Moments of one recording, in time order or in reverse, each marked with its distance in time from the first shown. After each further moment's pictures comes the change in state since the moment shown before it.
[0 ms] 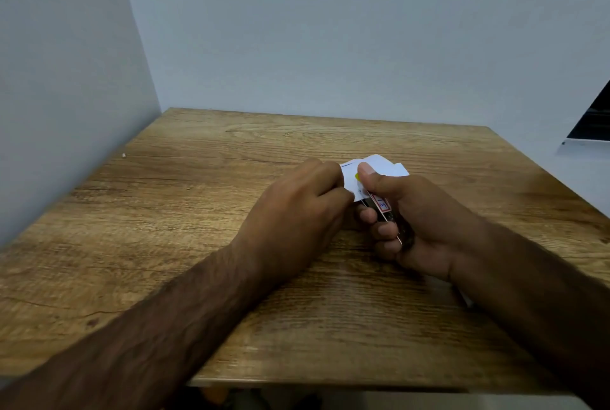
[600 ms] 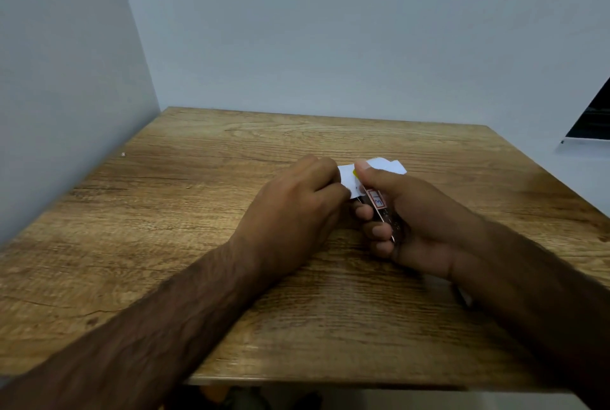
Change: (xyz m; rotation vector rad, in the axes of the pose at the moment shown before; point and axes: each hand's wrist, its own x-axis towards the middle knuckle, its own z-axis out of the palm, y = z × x) left_hand 0.000 -0.004 0.001 -0.012 -0.009 -0.017; right_hand -0.001 -0.001 0.003 -0.008 -0.030 -0.003
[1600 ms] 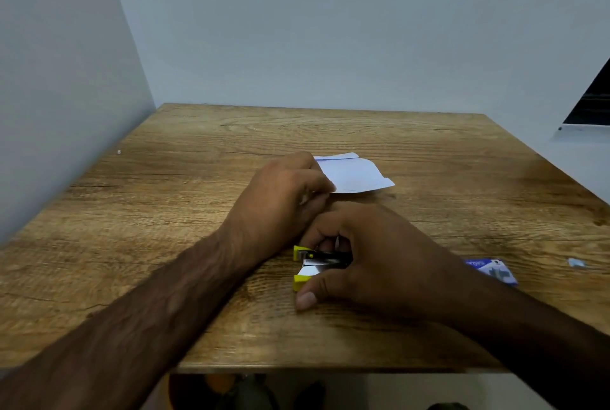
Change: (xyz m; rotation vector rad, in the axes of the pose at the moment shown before) left_hand -0.001 -0.015 0.005 -0.210 -0.047 -0.196; right_hand -0.030 0.033 0.025 -1.232 0.009 -0.558
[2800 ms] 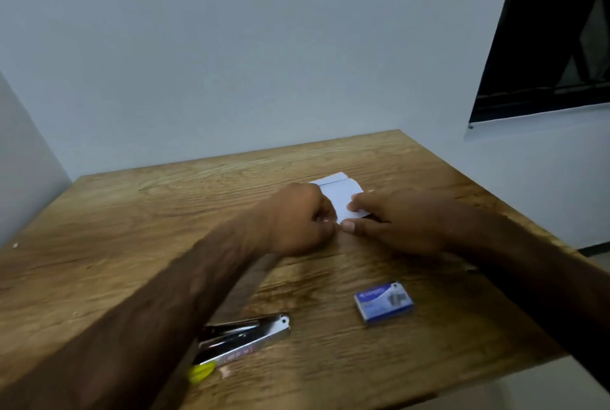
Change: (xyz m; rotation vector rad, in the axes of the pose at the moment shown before) left_hand 0.111 0.057 0.066 0.110 -0.610 0.035; right_hand -0.020 0.134 -0.105 -0.362 -0.080 0.377
